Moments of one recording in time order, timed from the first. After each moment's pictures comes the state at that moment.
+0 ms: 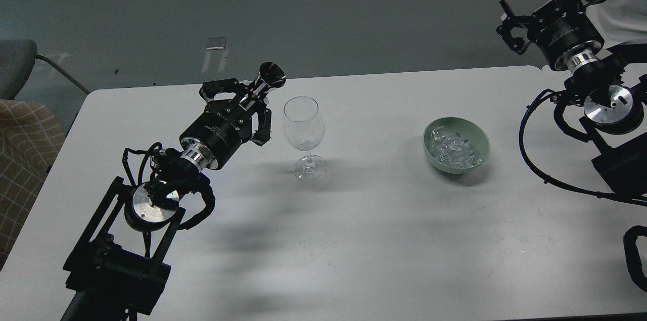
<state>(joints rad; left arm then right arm) -0.24 0.09 -1.31 -1.50 0.27 0.04 0.24 0.76 -0.34 1.10 0.69 -0.04 0.35 0.12</state>
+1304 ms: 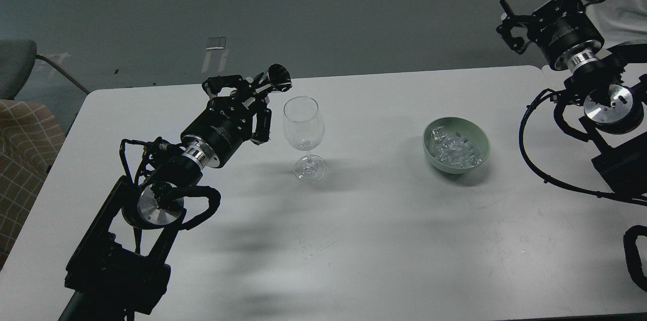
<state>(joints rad) -0.24 0.10 -1.29 -1.53 0.47 0.02 0.24 0.76 -0.34 1.10 0.69 -0.04 0.35 0.12</state>
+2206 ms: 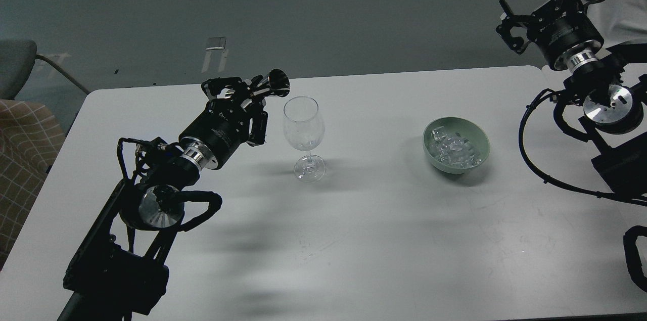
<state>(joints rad) -0.24 0.10 -1.29 -1.52 0.55 0.01 0.23 0.75 -0.34 1.10 0.70 -0.04 0.35 0.12</state>
